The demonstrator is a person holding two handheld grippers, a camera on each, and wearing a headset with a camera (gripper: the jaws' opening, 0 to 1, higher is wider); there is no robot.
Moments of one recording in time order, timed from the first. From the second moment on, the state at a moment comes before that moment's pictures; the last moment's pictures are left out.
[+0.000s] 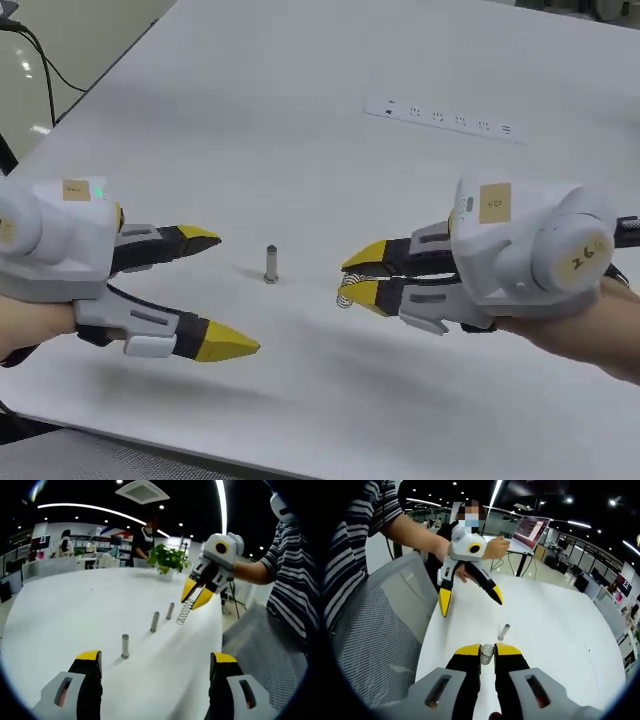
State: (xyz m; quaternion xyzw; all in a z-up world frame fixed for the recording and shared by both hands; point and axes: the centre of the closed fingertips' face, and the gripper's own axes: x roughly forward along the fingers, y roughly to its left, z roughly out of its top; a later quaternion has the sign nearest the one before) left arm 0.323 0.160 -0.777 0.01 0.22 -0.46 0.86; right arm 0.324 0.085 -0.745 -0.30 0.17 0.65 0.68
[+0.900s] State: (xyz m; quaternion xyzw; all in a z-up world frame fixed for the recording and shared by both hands) left arm 0.328 0.182 -0.775 0.00 0.21 -0.42 0.88; right arm 0.351 0.116 -0.749 -0.29 0.18 0.65 0.68
